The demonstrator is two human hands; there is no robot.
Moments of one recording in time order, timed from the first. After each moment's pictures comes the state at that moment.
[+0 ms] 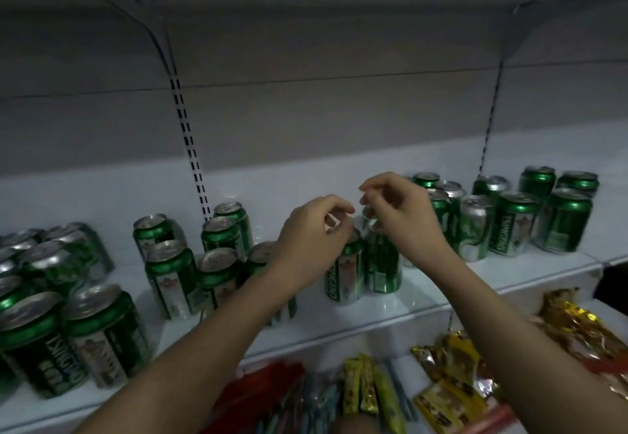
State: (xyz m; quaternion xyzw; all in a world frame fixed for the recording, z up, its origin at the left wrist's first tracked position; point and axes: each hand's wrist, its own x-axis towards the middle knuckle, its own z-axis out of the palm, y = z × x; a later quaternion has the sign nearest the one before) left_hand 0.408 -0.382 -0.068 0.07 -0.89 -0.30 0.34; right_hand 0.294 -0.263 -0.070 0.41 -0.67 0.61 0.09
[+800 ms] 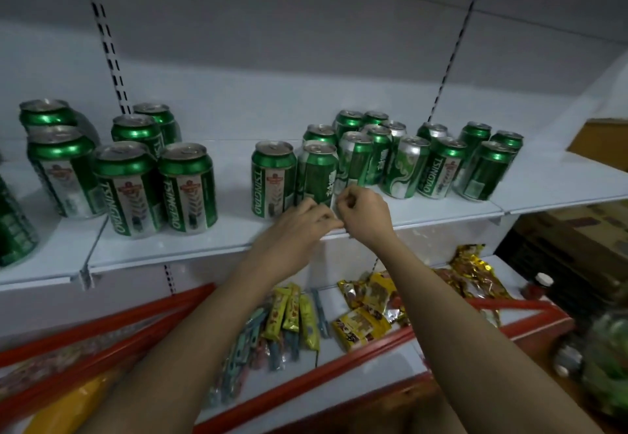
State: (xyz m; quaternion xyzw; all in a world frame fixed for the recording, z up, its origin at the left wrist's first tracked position) left_hand 0.361 -0.326 -0.208 -0.07 -0.97 -0.04 0.23; right_hand 0.242 -0.211 -0.187 0.33 -0.88 0.34 0.08
